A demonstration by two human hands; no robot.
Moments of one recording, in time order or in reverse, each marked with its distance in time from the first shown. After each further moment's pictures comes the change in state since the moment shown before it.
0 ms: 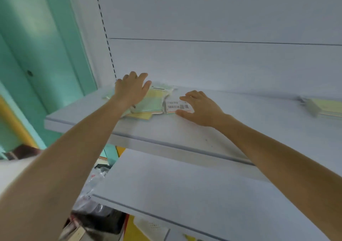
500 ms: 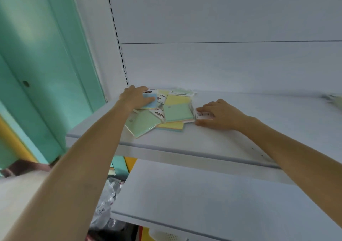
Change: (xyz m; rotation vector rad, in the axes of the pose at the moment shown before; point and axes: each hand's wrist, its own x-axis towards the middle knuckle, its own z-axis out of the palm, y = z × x) left_hand 0.050 -0.097 0.038 -0.201 -0.281 -0.077; right_hand 0.043 -0.017 0.028 -0.072 -0.133 0.123
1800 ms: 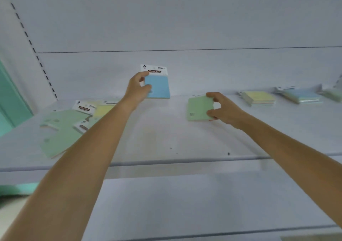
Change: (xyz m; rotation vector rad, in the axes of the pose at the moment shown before) left_hand -0.016 0.224 0.022 -1.081 0.081 0.253; right_hand -0.123 0.144 -0.042 0.818 0.335 0.432
